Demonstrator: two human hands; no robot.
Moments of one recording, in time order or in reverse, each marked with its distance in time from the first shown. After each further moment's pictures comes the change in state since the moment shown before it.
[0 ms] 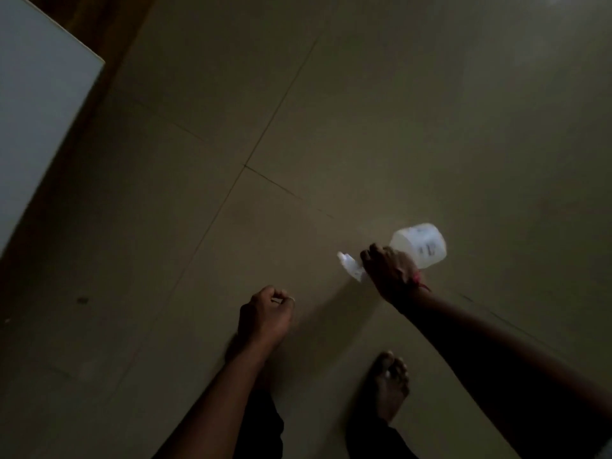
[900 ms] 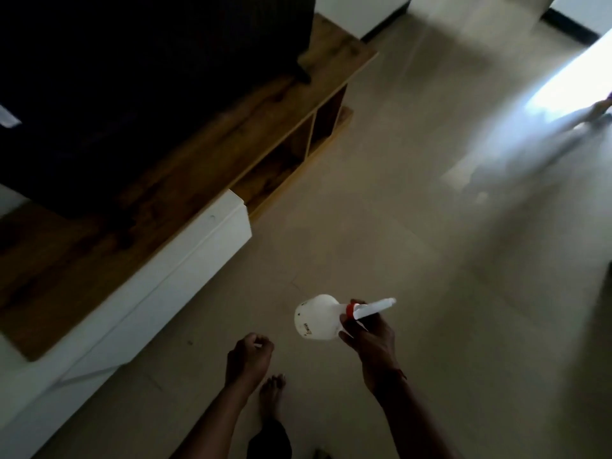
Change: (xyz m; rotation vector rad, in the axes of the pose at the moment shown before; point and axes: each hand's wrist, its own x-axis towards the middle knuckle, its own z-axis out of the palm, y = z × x) left_hand -0.319 0.013 -0.303 -0.302 0.098 0.169; right_hand -0.374 -0.312 -0.342 1.506 0.382 0.154
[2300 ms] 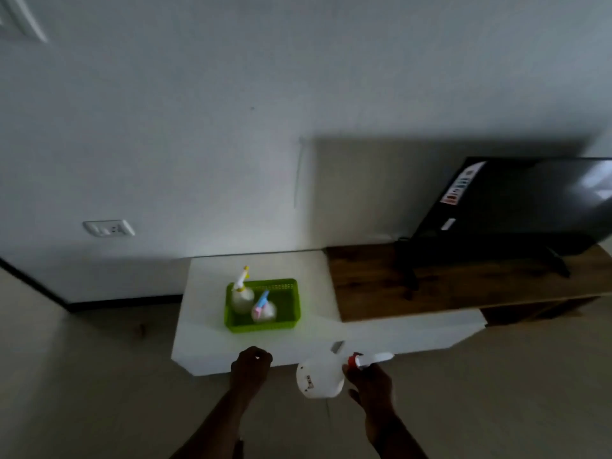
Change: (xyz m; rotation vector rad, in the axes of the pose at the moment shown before) left_hand -0.264 -0.406 -0.443 -0.677 0.535 -0.162; right_hand -0.449 0.151 0.374 -0.462 -0.561 -0.080
